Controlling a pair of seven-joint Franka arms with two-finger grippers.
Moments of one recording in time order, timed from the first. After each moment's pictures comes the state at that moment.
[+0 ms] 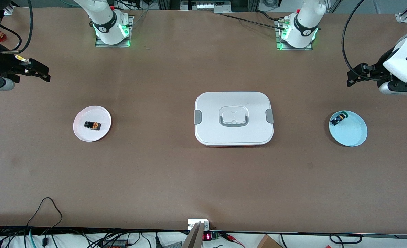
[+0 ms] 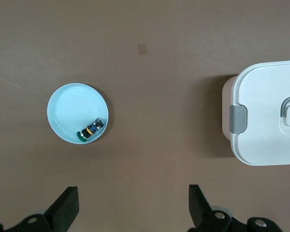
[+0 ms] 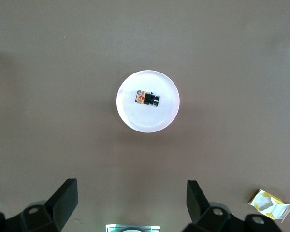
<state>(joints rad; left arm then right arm) -0.04 -0.02 0.00 -1.65 0.01 1.57 -0.02 0.04 0.01 -0.01 -1.61 -0.04 1.52 -0.03</state>
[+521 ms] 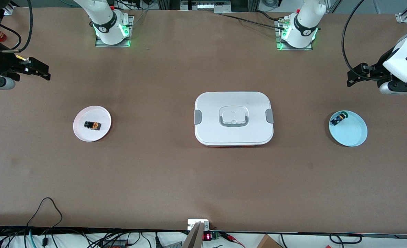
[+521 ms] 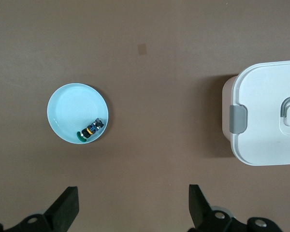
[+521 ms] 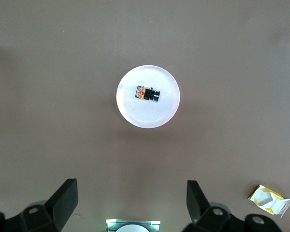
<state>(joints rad) -0.04 -0.02 0.00 -1.65 0.01 1.57 -0.02 0.04 0.01 -0.01 -1.60 -0.04 1.49 -0.03</state>
